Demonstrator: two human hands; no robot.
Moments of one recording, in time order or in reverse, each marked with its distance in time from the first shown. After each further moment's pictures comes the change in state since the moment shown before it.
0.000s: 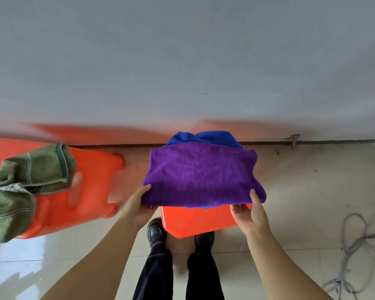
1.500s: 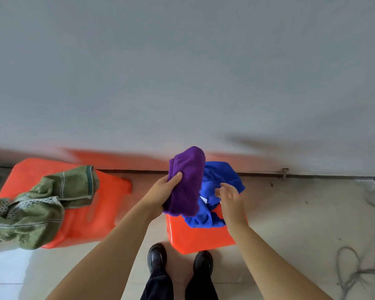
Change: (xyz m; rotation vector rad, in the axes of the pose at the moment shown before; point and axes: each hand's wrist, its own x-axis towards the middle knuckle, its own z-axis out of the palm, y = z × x) left_hand -0.119 0.055 0.079 0.634 -0.291 0.281; right_hand -0.108 0.023 0.093 -1.110 -0.201 -0.607
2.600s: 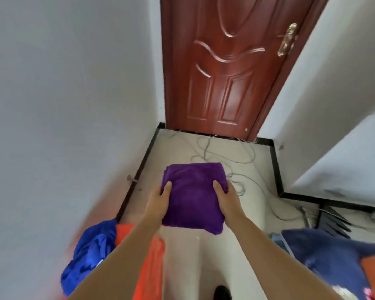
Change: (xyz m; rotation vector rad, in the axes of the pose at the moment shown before) left_hand -0.212 -0.085 0.236 0.955 -0.873 0.410; right_hand -0.336 0.083 -0.171 0.792 1.138 0.016
